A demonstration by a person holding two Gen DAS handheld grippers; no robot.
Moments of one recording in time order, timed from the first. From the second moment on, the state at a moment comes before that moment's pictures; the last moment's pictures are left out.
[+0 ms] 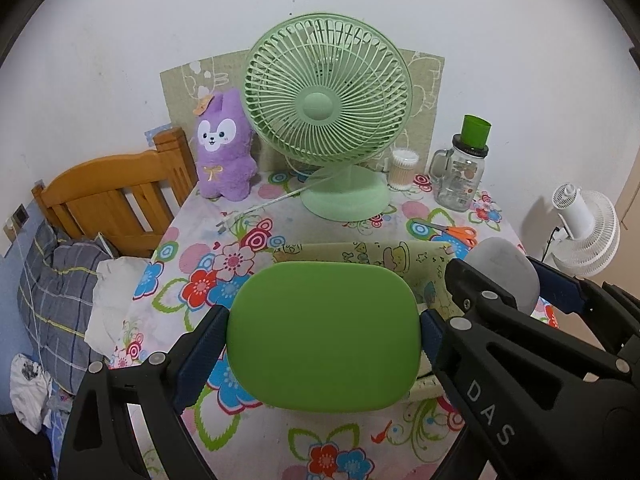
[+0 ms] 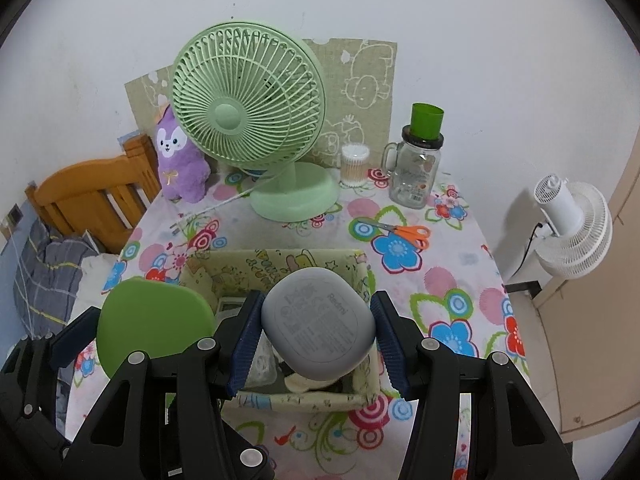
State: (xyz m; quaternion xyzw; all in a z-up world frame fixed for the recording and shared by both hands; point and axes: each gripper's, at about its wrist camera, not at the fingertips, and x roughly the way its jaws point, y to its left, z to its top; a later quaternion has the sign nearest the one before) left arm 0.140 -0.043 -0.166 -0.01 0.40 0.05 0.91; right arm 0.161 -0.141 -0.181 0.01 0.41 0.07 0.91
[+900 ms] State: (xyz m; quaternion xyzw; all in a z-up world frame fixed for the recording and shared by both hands) left arm 0.204 -0.037 -0.216 -0.02 0.44 0.04 0.90; right arm 0.231 -0.127 -0.236 -0.01 0.45 0.08 0.89
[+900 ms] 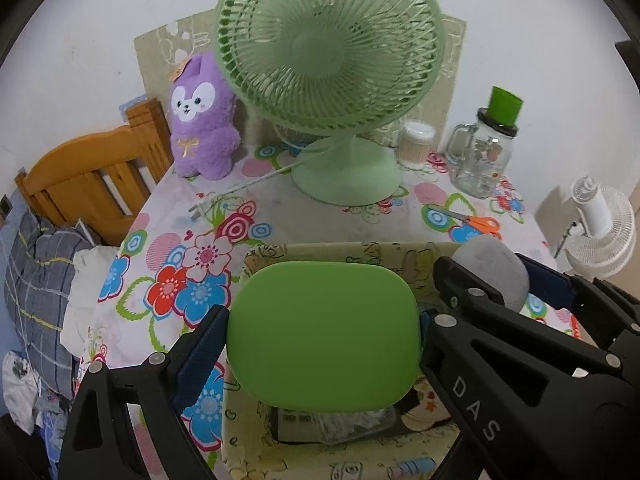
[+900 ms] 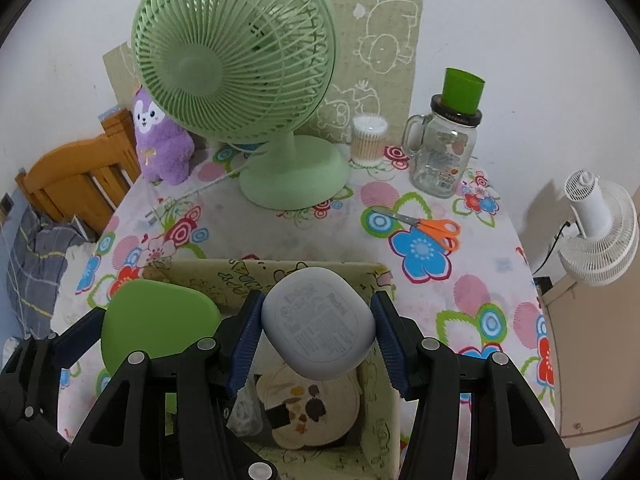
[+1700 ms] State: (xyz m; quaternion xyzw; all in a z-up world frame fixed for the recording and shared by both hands) left arm 0.221 -0.031 -0.234 -0.01 0.46 0.05 0.89; right arm 0.248 -0.123 -0.256 0.00 0.47 0.07 0.88
